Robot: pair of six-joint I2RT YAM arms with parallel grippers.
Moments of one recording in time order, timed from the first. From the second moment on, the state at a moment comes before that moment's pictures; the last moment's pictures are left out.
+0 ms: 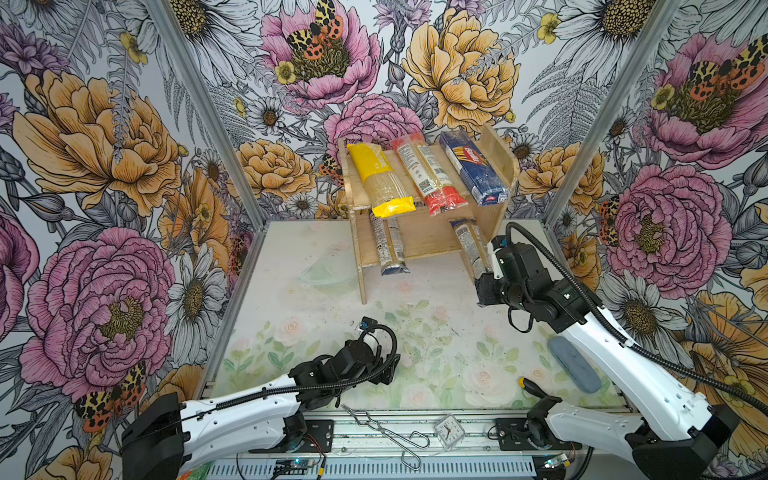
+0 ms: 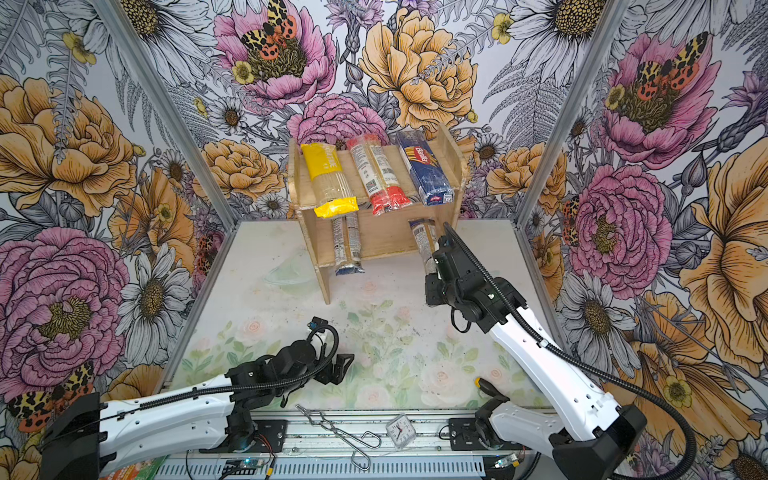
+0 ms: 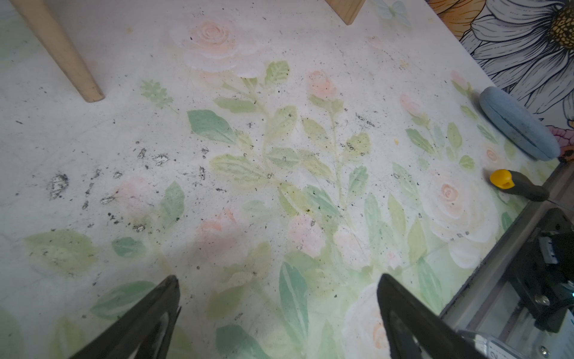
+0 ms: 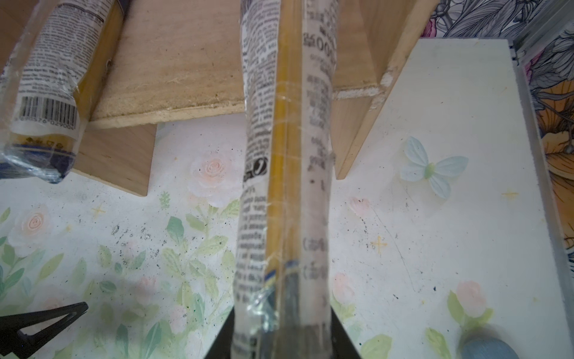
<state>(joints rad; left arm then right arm) -1.05 0.90 0.36 -0.13 -0.27 -0.58 0.54 1.14 1.27 -0.94 0.18 0.35</state>
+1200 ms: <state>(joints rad) -1.05 0.93 0.38 -0.13 -0.27 -0.57 0.52 1.18 1.16 -0.59 0.13 0.29</state>
